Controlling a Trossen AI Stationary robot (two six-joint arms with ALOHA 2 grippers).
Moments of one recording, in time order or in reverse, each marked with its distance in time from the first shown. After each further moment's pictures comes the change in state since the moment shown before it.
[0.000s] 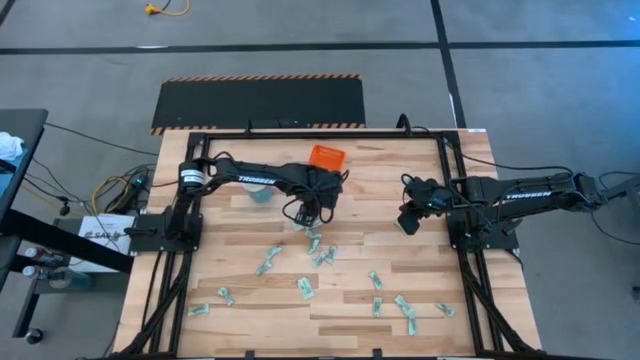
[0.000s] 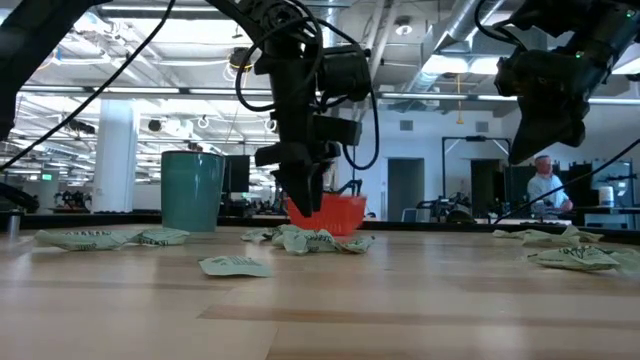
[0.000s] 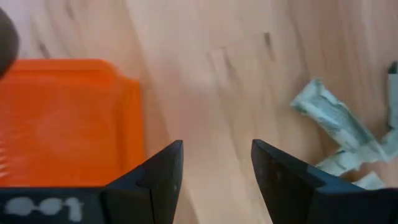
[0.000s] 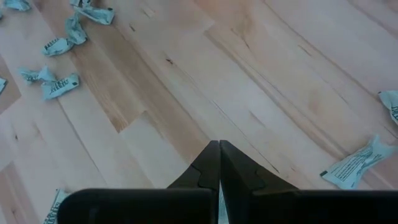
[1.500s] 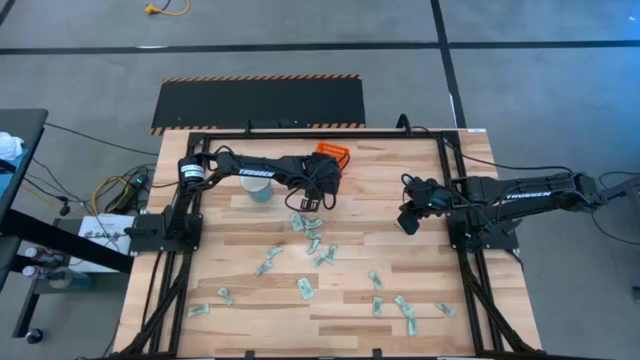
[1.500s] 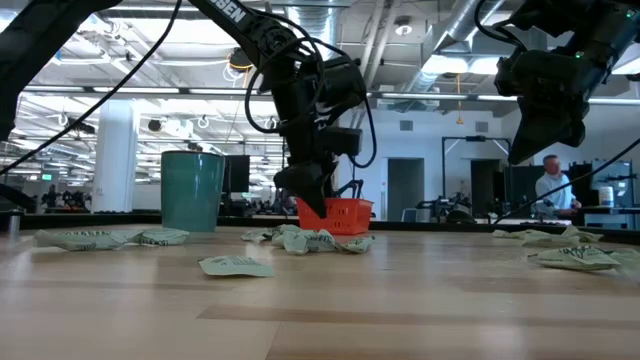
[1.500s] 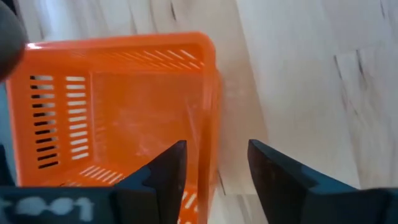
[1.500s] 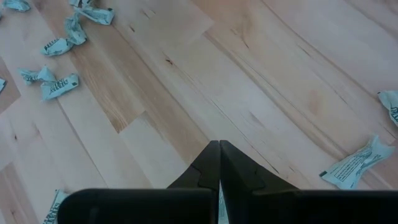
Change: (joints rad) left arm 0.079 0.003 -0.055 0.229 -0.097 0.107; right arm 0.000 0.000 0.000 0.000 0.002 -0.001
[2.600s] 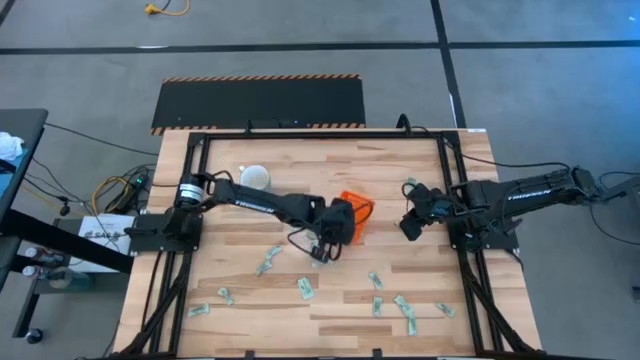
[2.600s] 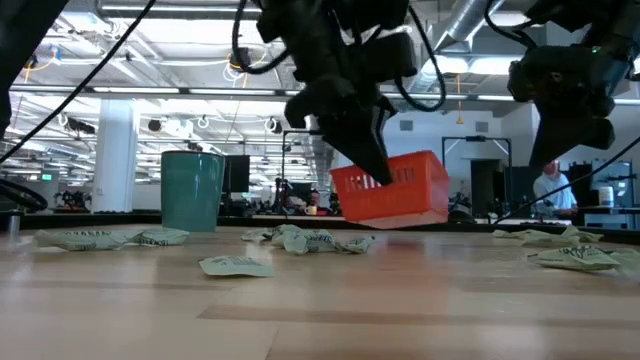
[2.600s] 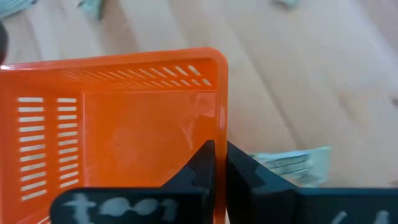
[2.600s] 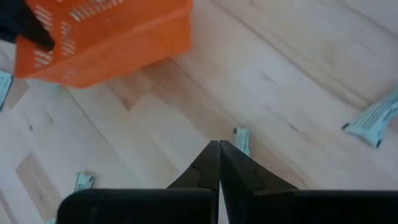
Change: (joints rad) left arm -0.317 0.000 0.100 0.016 0.216 -0.170; right arm 0.136 0.000 0.000 -0.078 0.012 0.248
